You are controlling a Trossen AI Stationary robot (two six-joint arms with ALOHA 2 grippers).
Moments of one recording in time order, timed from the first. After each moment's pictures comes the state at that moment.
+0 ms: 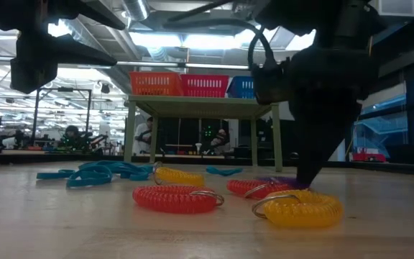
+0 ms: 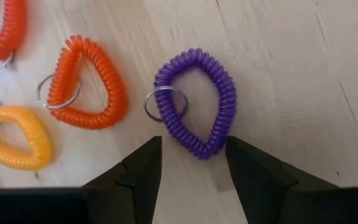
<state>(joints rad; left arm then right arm) -0.76 1.38 0.61 0.30 -0.87 -1.27 0.35 1.88 1.07 -0.44 0.02 0.73</state>
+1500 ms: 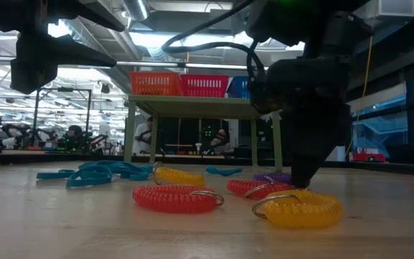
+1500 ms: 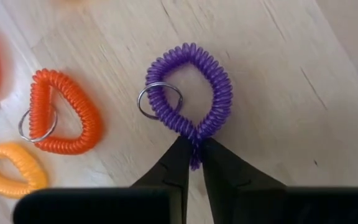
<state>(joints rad) -0.76 1.38 0.61 0.29 -0.87 -1.26 0.29 1.88 1.07 -0.47 -0.03 0.86</state>
